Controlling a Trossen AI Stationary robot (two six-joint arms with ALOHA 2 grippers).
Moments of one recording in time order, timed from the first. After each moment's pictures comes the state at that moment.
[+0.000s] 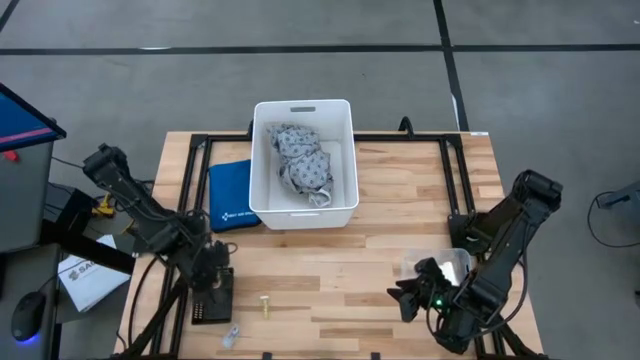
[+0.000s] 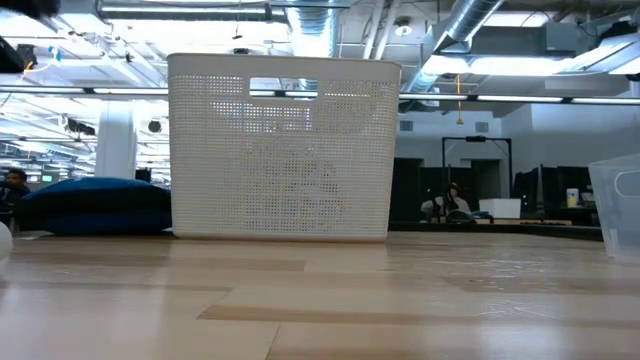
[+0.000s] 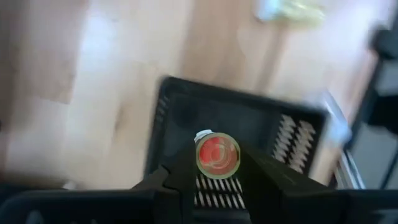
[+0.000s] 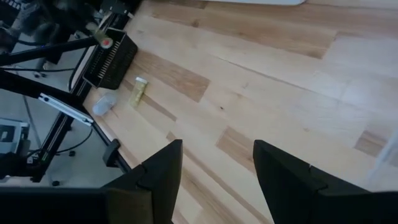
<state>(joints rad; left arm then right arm) -0.79 1.09 0.81 -1.01 -0.06 -1.06 0.97 1.53 1.21 -0.91 0.84 1.97</state>
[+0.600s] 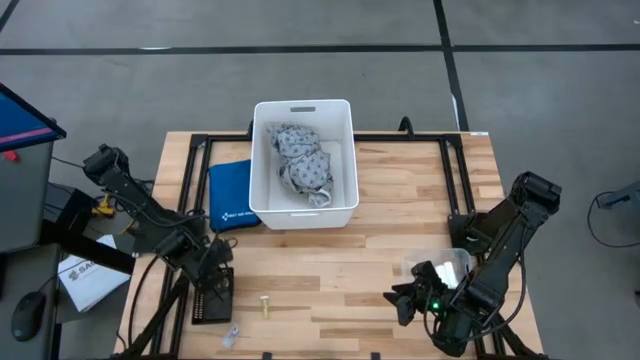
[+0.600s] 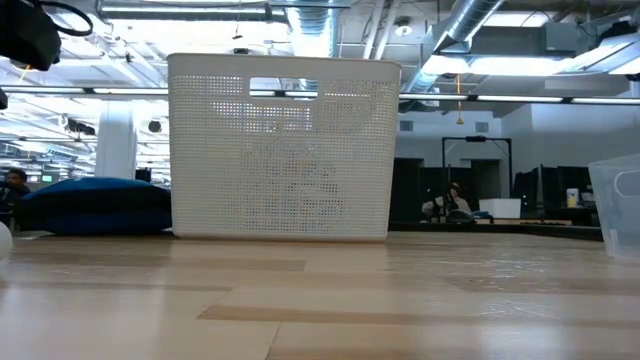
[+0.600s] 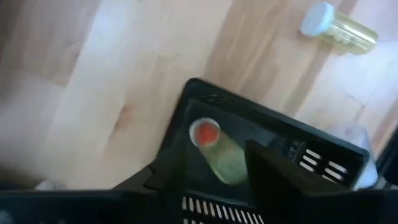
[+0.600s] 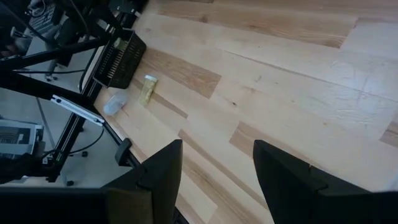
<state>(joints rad) -0.80 1.09 0.68 -0.88 -0.10 -1.24 0.97 1.55 1.21 -0.83 0.84 1.96</state>
